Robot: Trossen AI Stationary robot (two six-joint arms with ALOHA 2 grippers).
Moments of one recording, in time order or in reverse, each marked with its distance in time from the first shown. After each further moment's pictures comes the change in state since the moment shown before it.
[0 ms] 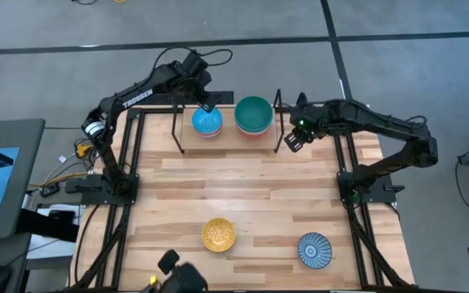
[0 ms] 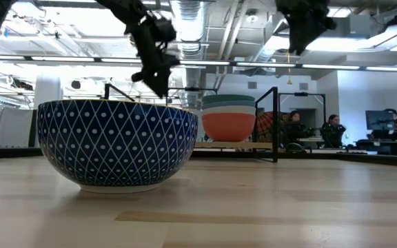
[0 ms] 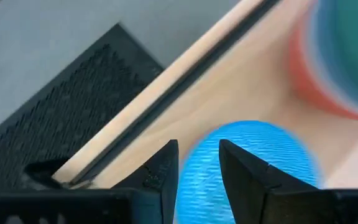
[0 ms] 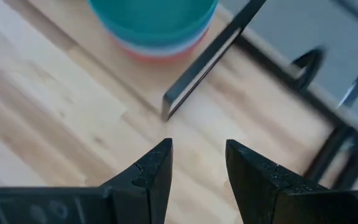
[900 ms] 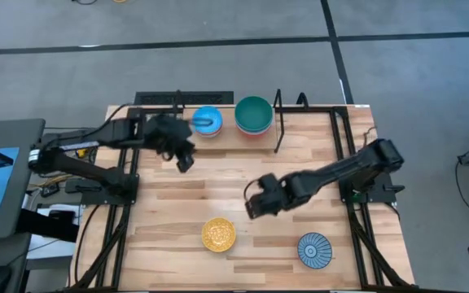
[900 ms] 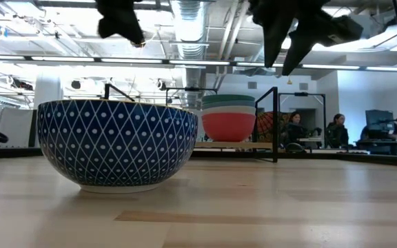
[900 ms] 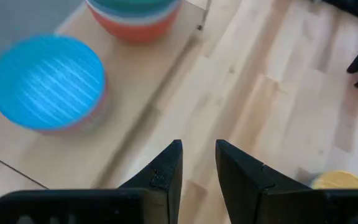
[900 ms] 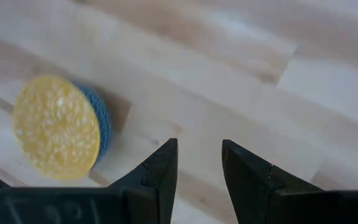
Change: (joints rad) left arm -0.588 -0.633 -0.485 0.056 -0.110 -0.279; right arm 0.572 0.428 0.015 0.314 -0.198 0.952
